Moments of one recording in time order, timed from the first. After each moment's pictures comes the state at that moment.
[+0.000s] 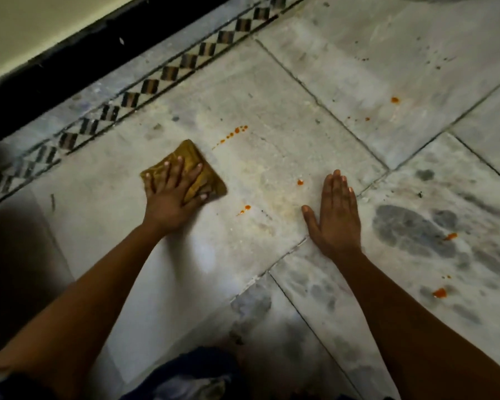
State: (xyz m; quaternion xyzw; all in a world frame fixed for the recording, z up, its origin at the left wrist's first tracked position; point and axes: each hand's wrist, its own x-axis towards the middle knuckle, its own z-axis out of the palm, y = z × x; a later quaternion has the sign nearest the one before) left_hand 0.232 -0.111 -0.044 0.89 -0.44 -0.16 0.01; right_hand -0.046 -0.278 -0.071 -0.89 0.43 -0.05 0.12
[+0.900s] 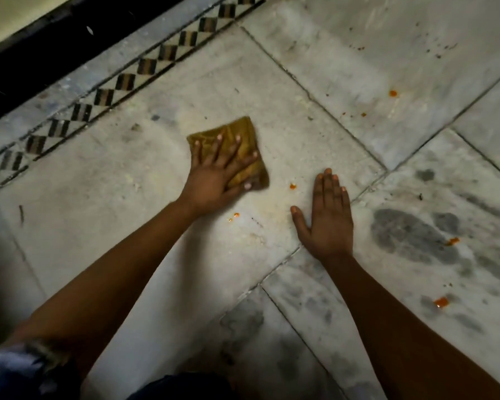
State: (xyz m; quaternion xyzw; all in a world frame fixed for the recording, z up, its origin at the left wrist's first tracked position) left_hand 0.205 -0.209 -0.062 0.77 -0.64 -0.07 0.01; right_hand -0.036 -0.284 -0.078 -0.89 0.44 -0.06 0.11
